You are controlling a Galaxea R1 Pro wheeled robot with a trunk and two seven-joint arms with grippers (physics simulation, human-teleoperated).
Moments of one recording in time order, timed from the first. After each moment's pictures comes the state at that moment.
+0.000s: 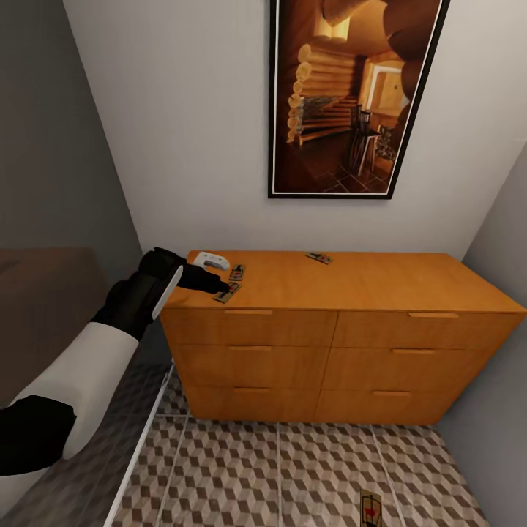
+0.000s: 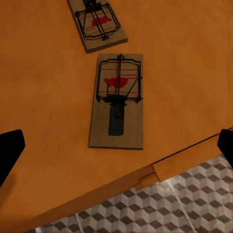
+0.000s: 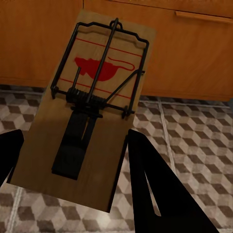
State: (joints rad) left arm -1.17 0.06 -0.32 -0.95 0.00 1.01 -0.37; right arm -0.22 -0.01 0.05 -0.02 0.13 -1.00 -0.26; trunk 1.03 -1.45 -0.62
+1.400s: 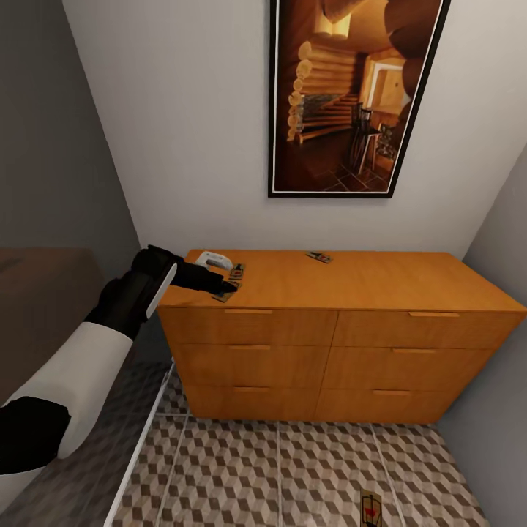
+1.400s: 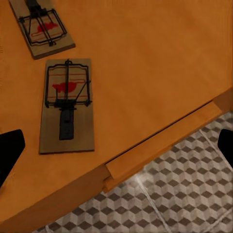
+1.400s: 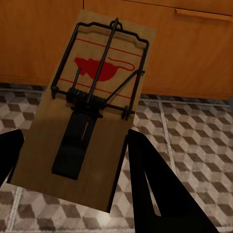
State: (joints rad) left arm -1.17 0.08 -0.31 -0.98 0.00 1.01 -0.58; right arm -0.22 -0.01 0.05 -0.02 0.13 -1.00 -0.26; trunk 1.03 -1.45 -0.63
